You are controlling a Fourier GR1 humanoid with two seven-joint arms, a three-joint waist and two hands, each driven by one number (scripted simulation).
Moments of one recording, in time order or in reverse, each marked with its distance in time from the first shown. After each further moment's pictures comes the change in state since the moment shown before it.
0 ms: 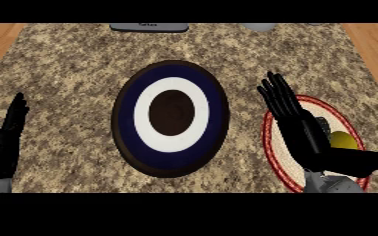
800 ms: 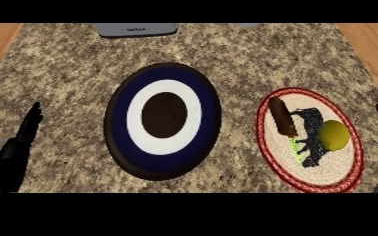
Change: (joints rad) left arm 0.074 0.000 -0.065 -0.060 -0.038 -0.042 -0.035; right arm 0.117 0.231 -0.670 -0.074 0.036 -0.899 -0.326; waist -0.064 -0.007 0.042
